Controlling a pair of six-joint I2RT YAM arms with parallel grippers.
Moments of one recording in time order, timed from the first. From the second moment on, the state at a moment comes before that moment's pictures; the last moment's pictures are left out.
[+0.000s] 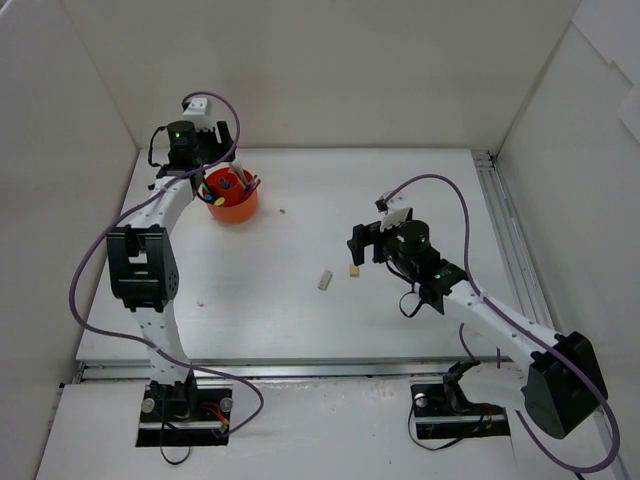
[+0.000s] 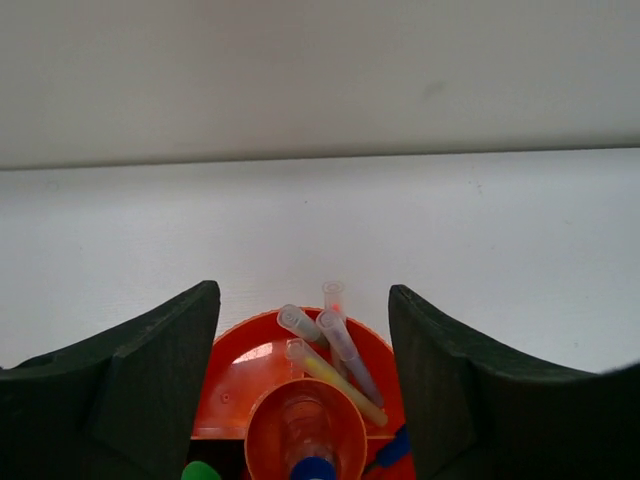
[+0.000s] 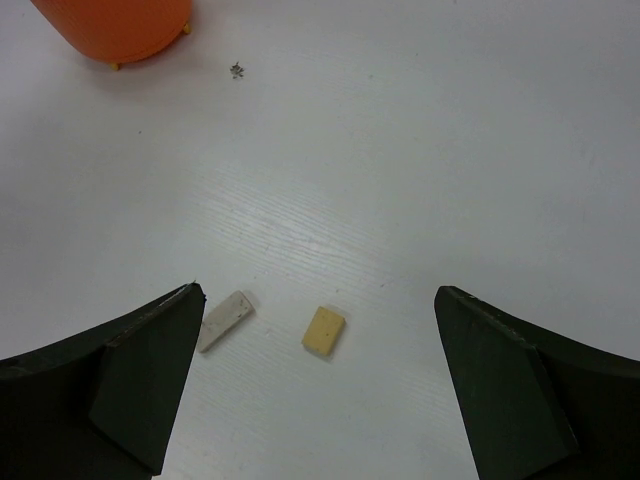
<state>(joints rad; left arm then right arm) -0.02 2.04 1.70 0.05 0.20 -0.13 0.54 1.17 0.69 0.14 0.05 0.12</state>
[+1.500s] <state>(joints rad) -0.34 0.90 0.95 -0.42 -0.09 -0.32 0.63 1.72 0.88 -0.06 0.27 0.44</state>
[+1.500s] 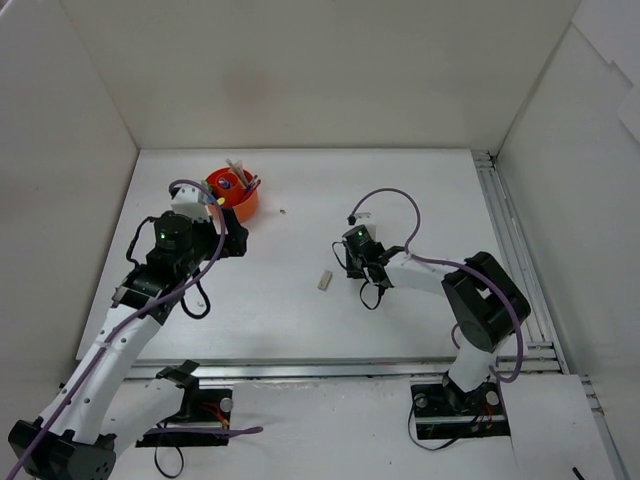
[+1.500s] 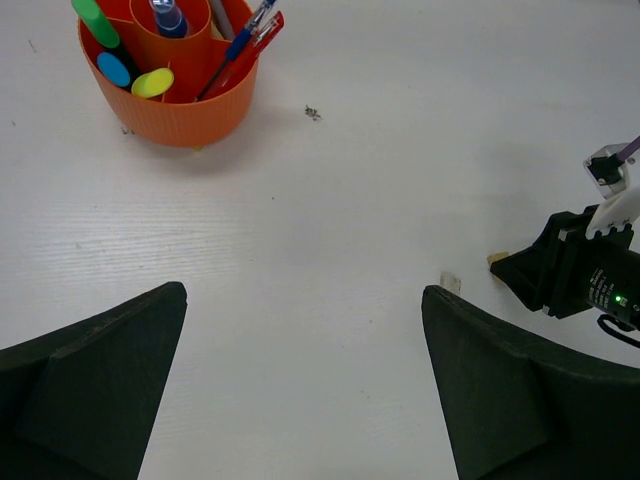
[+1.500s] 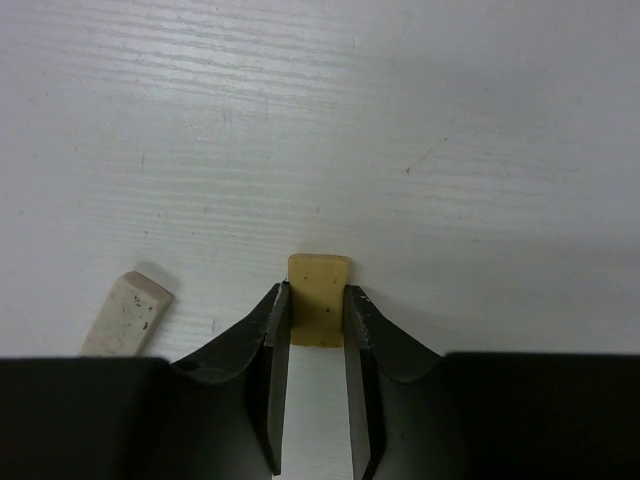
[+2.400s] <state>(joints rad) -0.36 1.11 0.90 -0.20 0.55 -0.39 0.80 1.32 0.76 0.21 -0.40 -0.10</state>
